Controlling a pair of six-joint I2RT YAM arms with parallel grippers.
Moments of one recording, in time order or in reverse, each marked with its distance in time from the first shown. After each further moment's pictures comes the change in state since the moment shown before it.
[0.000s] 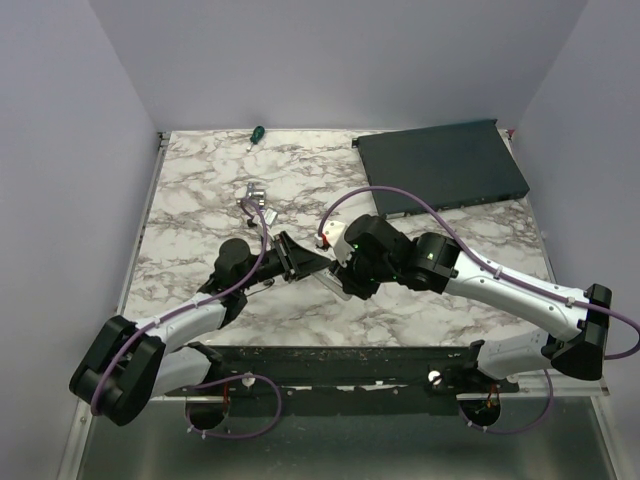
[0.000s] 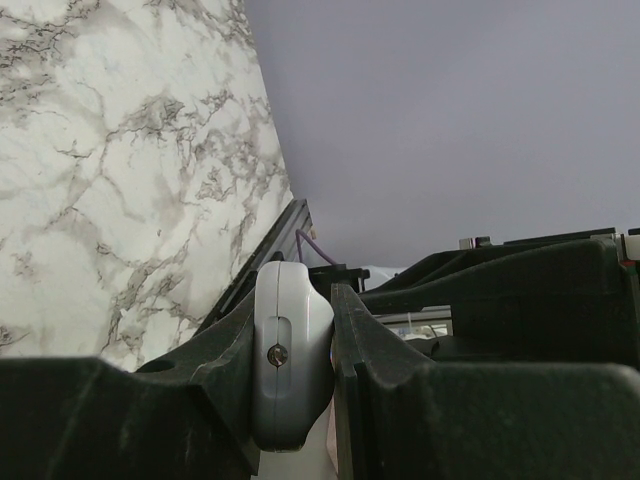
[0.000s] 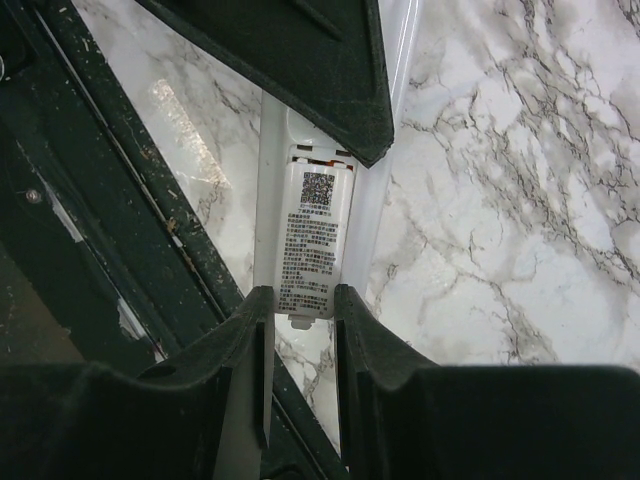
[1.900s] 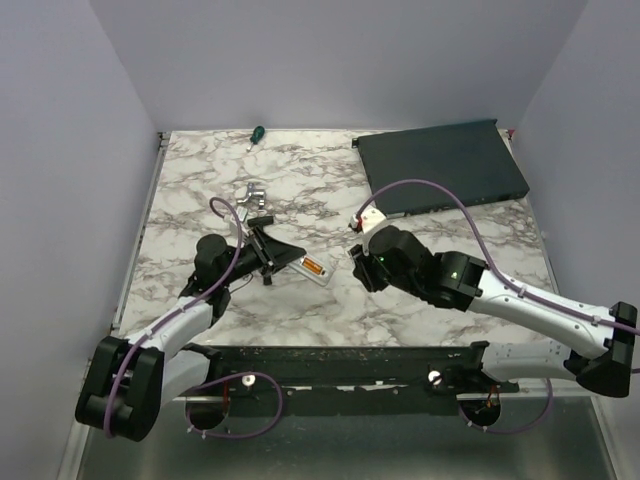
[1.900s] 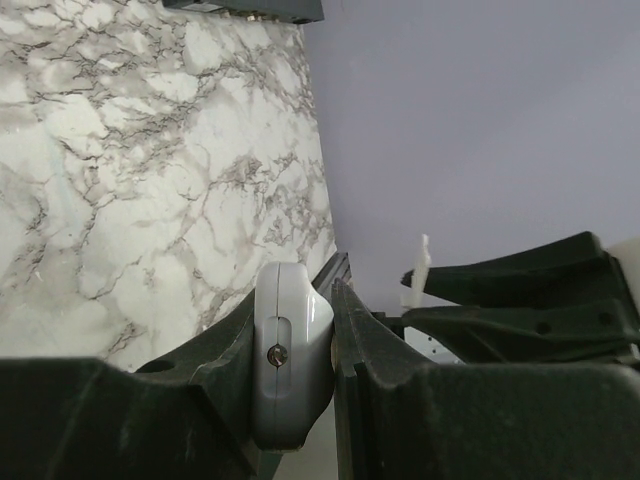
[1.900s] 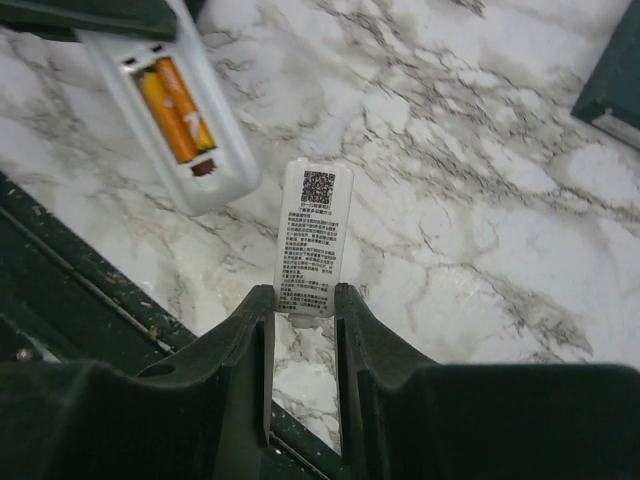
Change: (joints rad) left arm 0.246 -0.084 -0.031 -0.148 0.069 0.079; right arm 0.000 -0.171 -0.243 0.218 0.341 0.315
